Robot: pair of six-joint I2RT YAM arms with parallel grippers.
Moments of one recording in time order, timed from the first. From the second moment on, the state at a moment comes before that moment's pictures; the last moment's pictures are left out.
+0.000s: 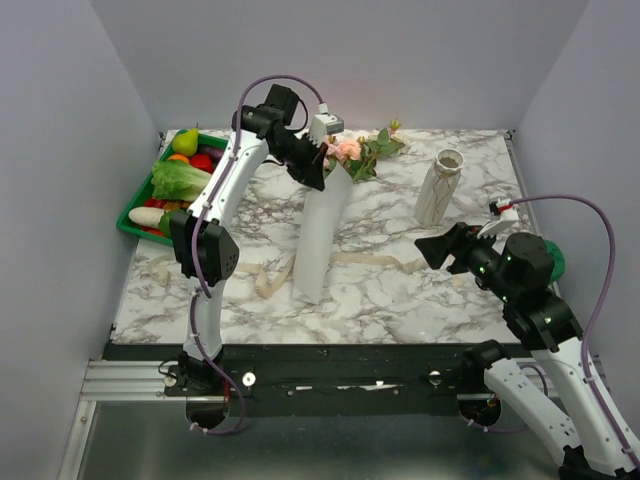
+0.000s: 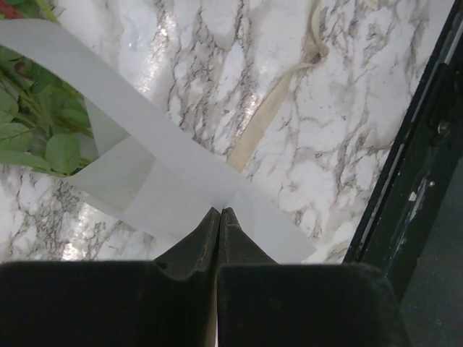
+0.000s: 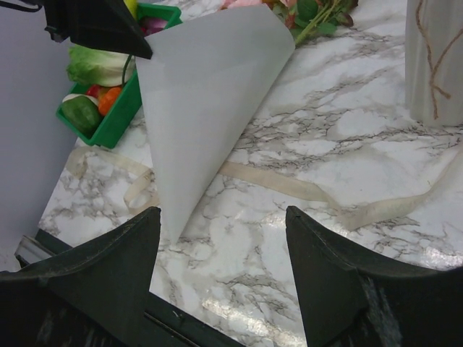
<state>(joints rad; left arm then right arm) -0.36 2.14 2.30 -1.25 0.74 0.42 0.37 0.56 0.78 -0.46 -0.13 0.47</state>
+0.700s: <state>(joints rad) -0.48 2.06 2.18 -1.23 0.63 0.29 0.37 0.51 0.75 -0.47 -0.13 0.48</state>
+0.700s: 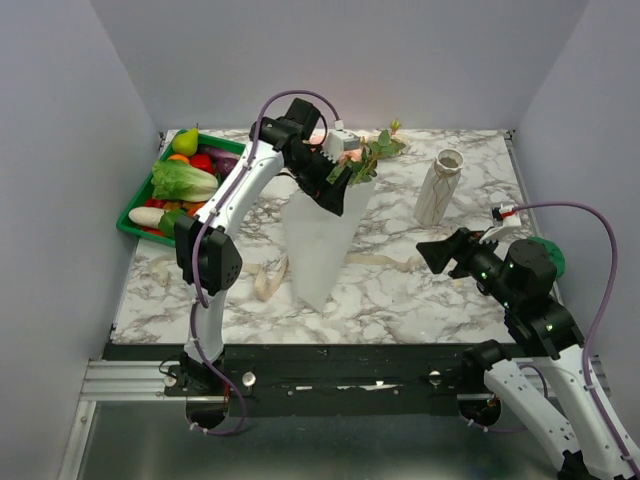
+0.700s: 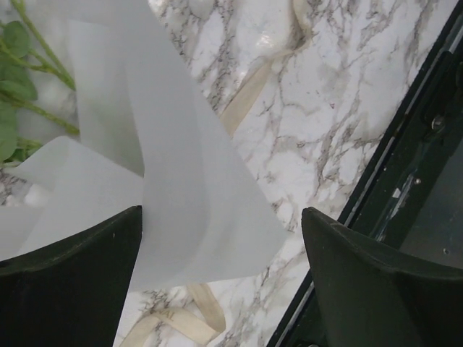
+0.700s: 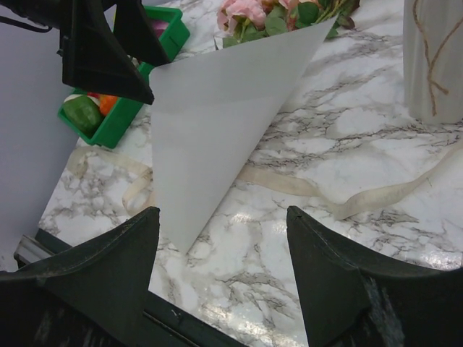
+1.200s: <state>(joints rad) -0.30 2.09 2.04 -1.20 0.62 0.46 0.37 0.51 0.75 -0.47 -0.13 0.47</state>
